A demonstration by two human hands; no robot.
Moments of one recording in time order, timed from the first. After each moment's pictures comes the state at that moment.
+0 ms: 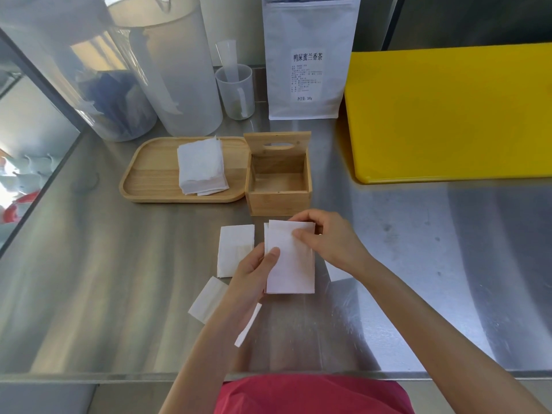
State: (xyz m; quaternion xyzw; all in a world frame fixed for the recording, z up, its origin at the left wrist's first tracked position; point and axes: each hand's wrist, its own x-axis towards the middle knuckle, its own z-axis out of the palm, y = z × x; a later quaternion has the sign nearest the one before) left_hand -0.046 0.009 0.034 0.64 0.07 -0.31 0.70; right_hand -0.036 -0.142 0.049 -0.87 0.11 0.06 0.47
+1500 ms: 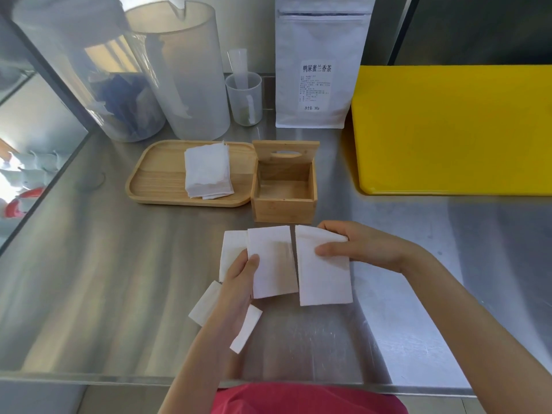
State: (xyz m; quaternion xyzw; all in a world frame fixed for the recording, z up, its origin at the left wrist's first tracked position) left_hand -0.040 0.022 0.020 0.62 0.15 -0.26 0.72; right_hand -0.039 -0.181 0.081 -0.80 0.04 0.30 0.52
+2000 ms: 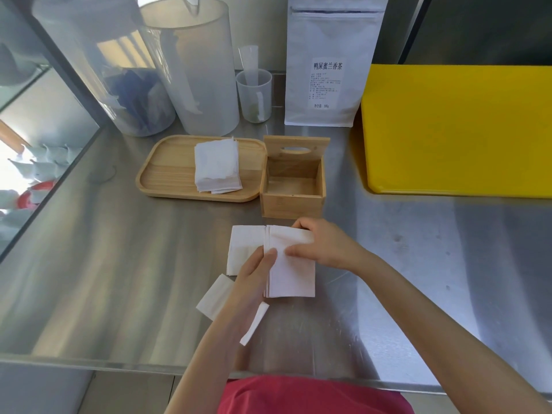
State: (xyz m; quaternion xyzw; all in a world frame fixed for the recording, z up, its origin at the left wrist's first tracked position) left_hand -0.048 0.023 0.023 0.63 0.10 -0.28 0.72; right_hand -0.023 -0.128 0.059 -0.90 0.02 0.19 0.40
